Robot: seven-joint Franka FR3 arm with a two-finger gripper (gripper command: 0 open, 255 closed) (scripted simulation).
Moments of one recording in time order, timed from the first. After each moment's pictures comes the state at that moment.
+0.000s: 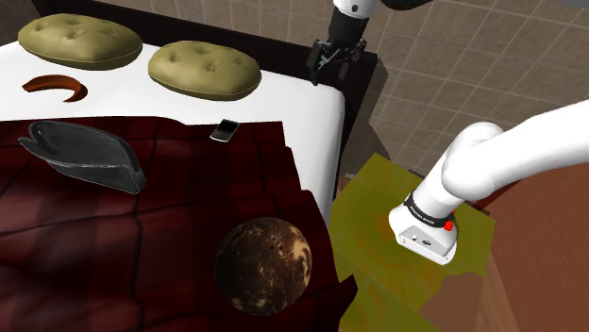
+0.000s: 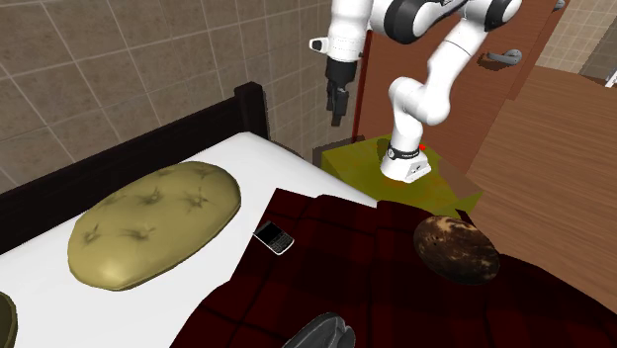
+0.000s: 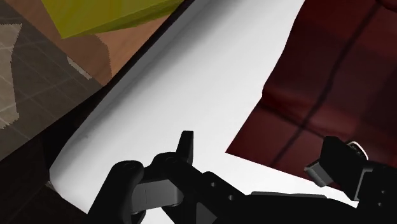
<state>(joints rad) -0.01 -0.60 0.18 -2.35 0.09 1.86 0.46</state>
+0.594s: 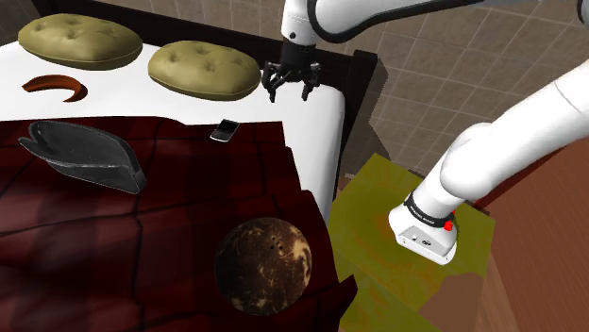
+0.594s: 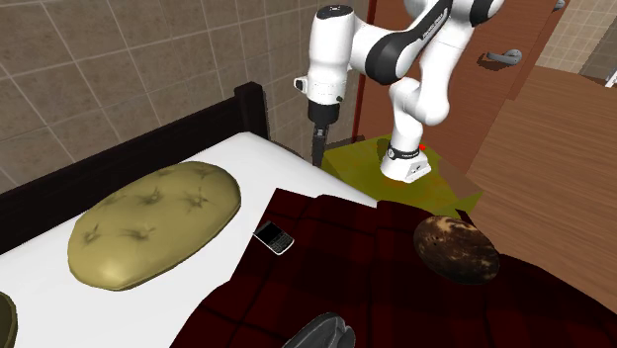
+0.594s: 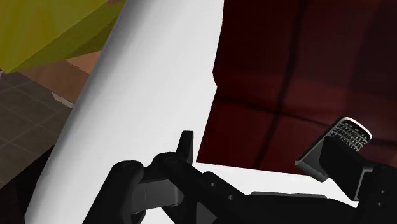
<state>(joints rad) -0.05 -0.30 0.34 -2.23 0.10 2.03 0.79</state>
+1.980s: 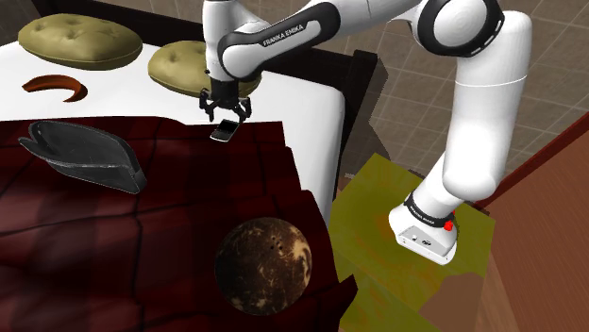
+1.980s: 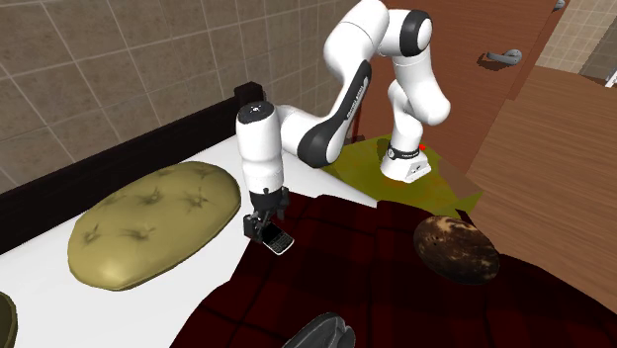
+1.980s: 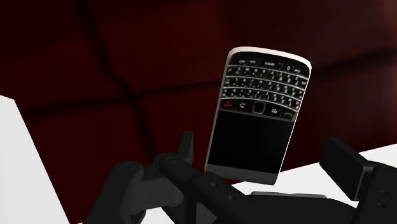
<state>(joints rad) 0.03 0.46 0.36 -1.67 -0.14 2.15 1.41</state>
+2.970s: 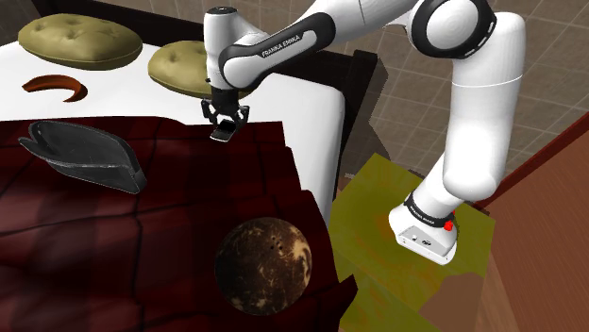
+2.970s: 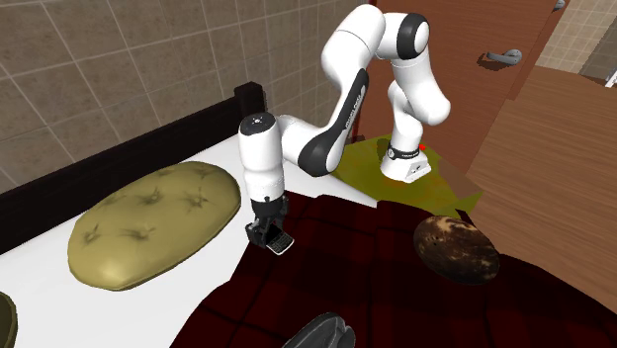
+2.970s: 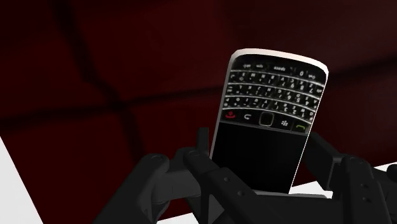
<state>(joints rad) 0.04 0.49 0.36 -1.69 -0.16 2.20 1.42</state>
